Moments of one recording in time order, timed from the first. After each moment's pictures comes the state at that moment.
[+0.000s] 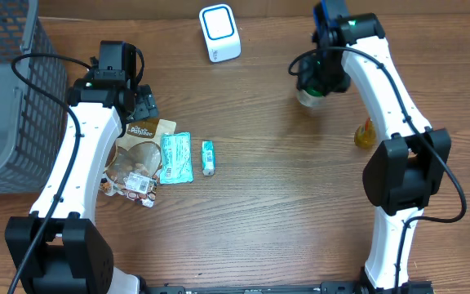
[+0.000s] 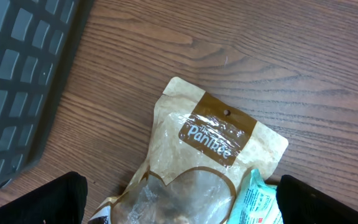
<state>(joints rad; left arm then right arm) -0.06 1.69 1.43 -0.92 -0.31 -0.36 0.19 2.20 2.08 -1.28 -0.02 0.28</state>
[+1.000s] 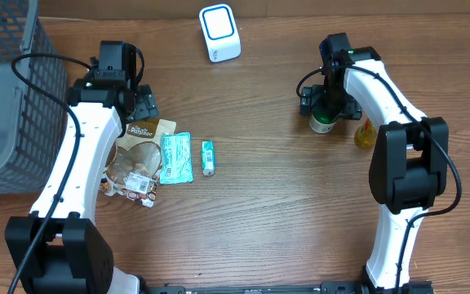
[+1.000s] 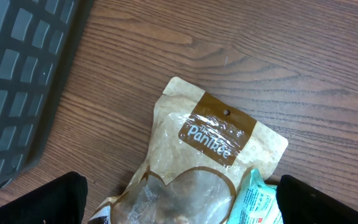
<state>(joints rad) -0.06 1.69 1.43 -0.92 -0.31 -0.36 0.14 2.20 1.75 -1.04 0.04 0.27</state>
